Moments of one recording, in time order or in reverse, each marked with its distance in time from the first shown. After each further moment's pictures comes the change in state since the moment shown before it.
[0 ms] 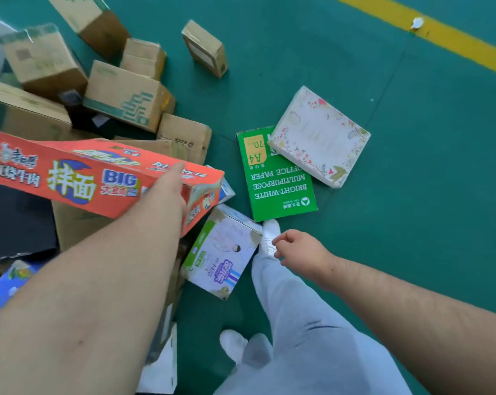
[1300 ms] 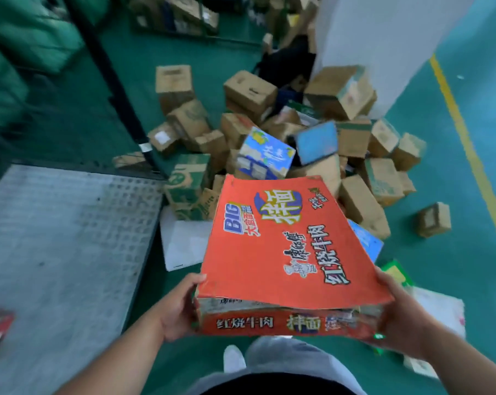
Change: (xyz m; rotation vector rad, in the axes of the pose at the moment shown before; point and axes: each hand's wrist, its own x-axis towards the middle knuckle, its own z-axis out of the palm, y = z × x) left_hand -0.091 -0.777 -0.395 -1.104 -0.618 0.265; right_hand -0.325 0.161 0.259 -0.300 -0.267 -0.094
